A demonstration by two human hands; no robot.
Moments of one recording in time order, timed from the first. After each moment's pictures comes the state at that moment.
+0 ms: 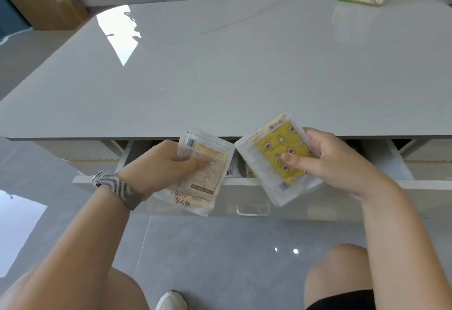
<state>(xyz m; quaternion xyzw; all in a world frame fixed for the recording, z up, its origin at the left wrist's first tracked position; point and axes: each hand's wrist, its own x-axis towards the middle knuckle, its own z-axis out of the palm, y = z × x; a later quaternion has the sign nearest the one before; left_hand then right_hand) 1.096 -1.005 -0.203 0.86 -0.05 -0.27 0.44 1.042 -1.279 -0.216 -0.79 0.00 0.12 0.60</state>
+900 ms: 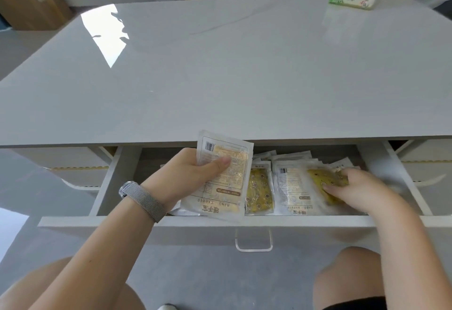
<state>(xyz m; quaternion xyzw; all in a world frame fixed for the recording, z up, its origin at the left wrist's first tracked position) 1.101 -1.032 -0.228 0.77 -0.05 -0.30 0.56 1.037 -1.337 -0.293 -0.90 0.31 0.19 0.22</state>
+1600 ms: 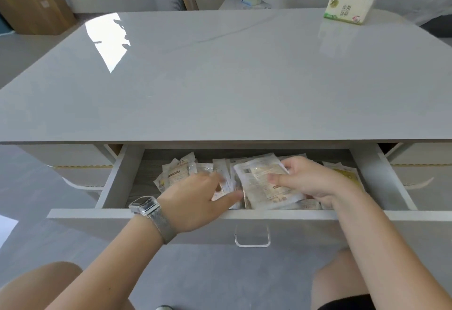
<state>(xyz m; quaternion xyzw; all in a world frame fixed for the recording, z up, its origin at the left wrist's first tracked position) 1.070 -1.028 -0.235 0.93 -0.25 -0.22 0.16 1.060 -1.262 -0.261 -0.84 0.14 0.24 0.47</state>
